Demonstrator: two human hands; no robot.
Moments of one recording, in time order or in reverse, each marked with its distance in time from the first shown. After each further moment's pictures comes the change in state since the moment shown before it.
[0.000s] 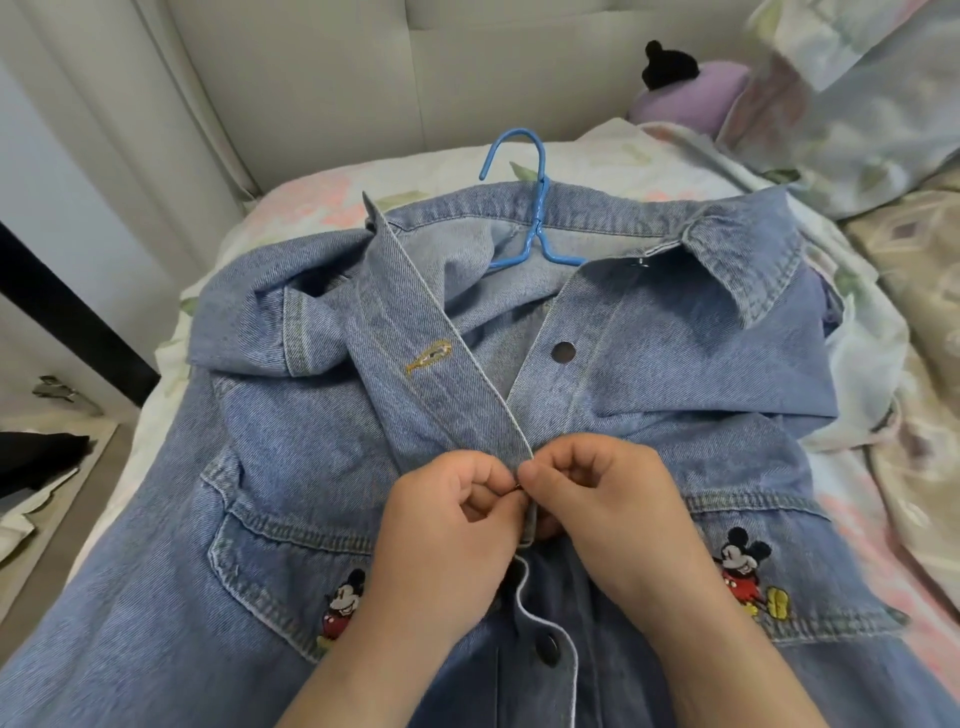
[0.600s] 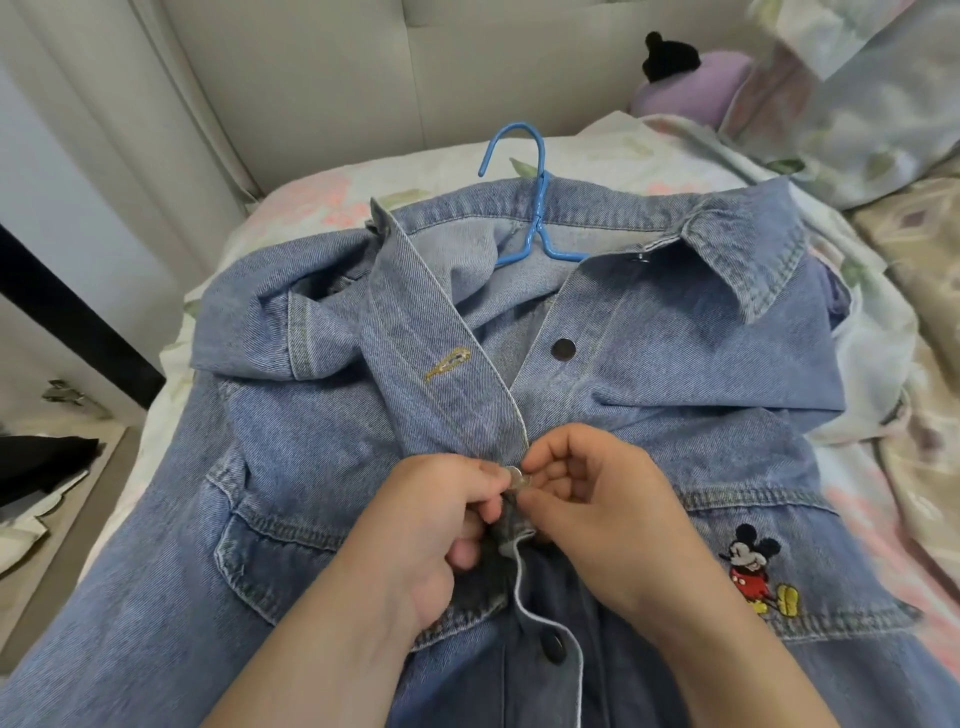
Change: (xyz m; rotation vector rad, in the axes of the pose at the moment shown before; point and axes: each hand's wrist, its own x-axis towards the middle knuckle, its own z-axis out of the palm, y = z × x) left_hand 0.022 0.017 -0.008 -0.383 -0.150 -0.642; right_hand 0.001 0.011 0.003 0.004 -0.077 -0.029
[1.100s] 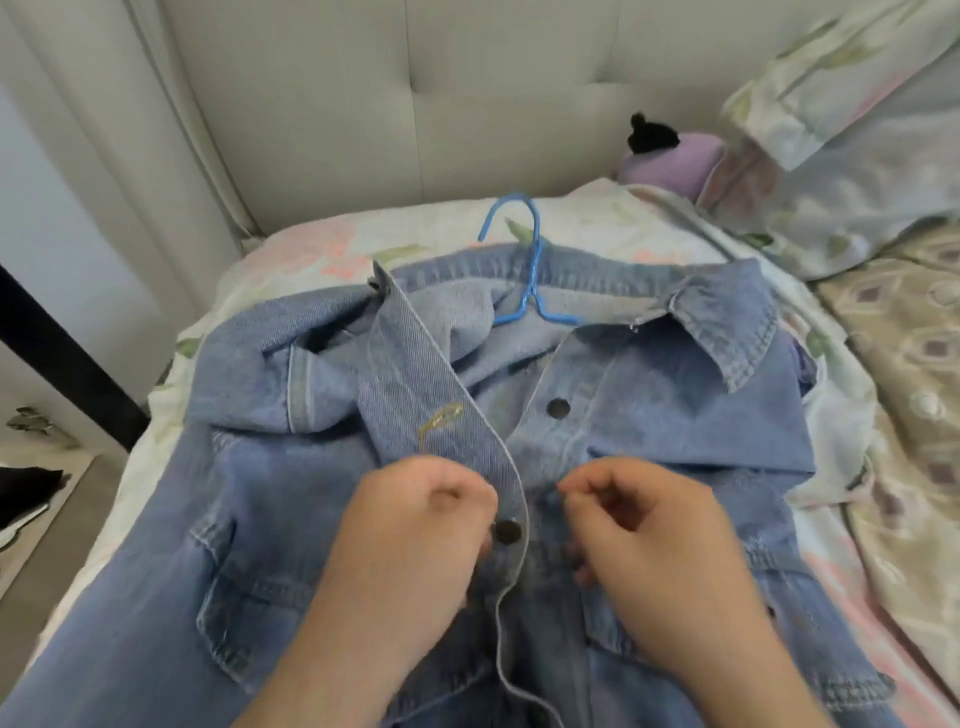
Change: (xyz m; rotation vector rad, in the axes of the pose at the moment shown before) left_hand -0.027 0.023 -0.008 0.400 0.192 0.451; right_hand -0.003 -0.032 -0.024 -0.299 0.236 -0.072
